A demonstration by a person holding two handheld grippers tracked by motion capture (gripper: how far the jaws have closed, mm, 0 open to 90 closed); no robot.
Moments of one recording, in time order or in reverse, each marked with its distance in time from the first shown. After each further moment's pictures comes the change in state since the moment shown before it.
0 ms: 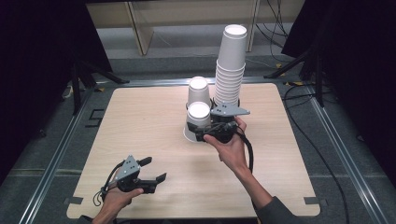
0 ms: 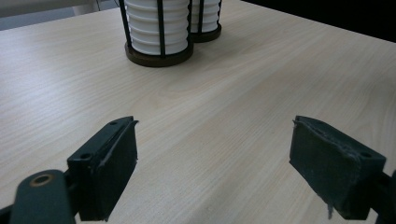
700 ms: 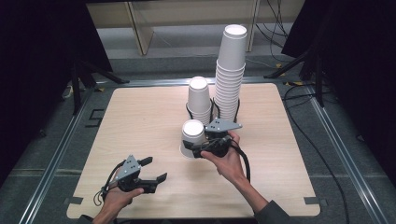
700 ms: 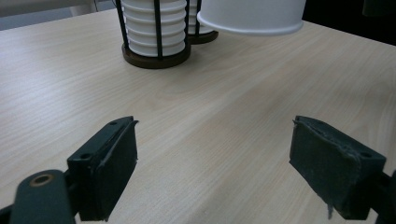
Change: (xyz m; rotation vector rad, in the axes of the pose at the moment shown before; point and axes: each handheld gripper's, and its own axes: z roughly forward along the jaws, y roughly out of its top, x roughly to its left) left arm -0.002 0.001 0.002 -0.007 -0.006 -0.012; right arm 0.011 -0.041 0.012 0.050 0.096 -0.034
